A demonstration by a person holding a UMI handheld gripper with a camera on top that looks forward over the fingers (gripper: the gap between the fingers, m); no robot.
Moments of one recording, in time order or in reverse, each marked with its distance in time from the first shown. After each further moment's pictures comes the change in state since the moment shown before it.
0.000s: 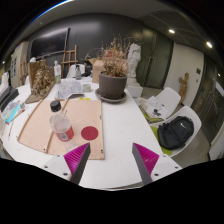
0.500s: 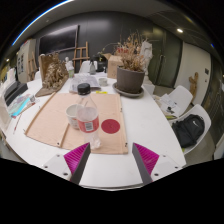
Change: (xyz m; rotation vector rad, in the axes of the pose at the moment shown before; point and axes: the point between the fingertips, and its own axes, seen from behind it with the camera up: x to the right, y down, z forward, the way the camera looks) arm -0.081 0.036 0.010 -0.021 -0.113 -0.027
